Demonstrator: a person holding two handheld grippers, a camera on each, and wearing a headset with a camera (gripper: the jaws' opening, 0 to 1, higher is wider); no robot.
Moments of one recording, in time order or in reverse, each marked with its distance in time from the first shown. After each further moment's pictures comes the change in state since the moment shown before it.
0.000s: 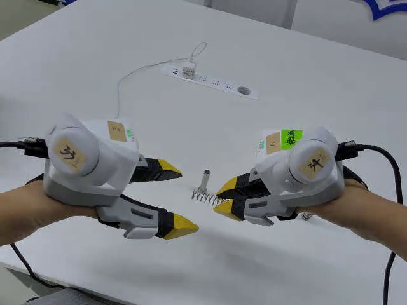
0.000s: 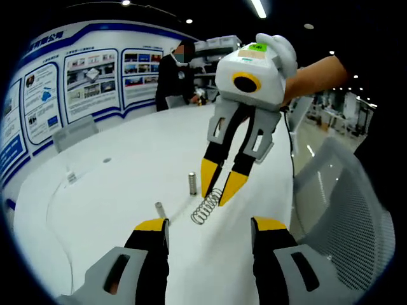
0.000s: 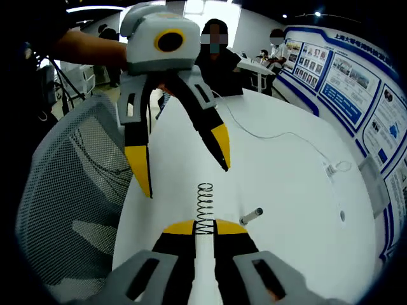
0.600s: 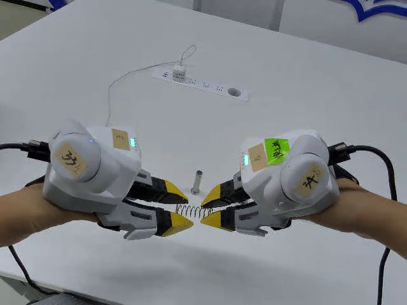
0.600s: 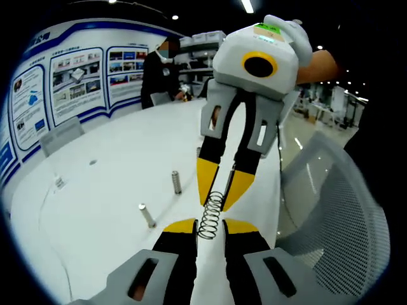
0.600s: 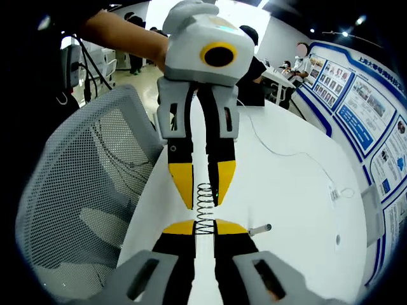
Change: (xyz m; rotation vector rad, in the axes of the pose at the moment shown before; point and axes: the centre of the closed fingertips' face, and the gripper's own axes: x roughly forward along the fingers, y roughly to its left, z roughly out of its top) left arm 0.002 -0.018 -0.003 0.040 0.043 -0.081; right arm -0.005 0.023 0.014 -0.141 0.000 0.059
